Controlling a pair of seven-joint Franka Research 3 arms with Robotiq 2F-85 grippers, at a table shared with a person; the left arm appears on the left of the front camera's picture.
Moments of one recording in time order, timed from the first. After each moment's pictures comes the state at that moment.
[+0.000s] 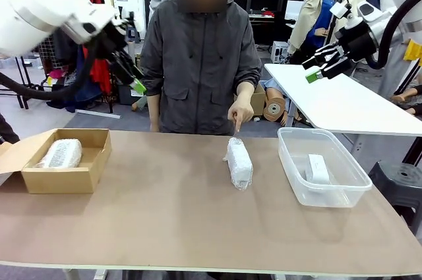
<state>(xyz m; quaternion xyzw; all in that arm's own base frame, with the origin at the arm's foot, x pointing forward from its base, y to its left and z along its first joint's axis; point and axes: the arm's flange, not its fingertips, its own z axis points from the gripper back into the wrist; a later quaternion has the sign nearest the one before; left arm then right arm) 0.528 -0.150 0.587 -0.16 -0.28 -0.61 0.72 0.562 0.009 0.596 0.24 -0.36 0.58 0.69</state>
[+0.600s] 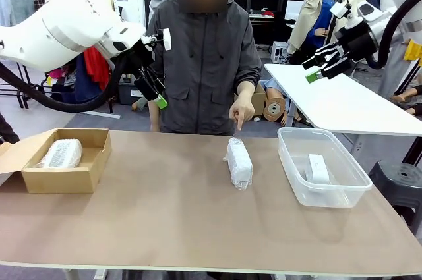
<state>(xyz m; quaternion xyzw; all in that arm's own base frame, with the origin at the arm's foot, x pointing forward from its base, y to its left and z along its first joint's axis) 0.519 -0.204 0.563 -0.15 -0.27 -0.63 0.71 0.562 0.009 0.596 0.24 -0.36 0.58 0.69</state>
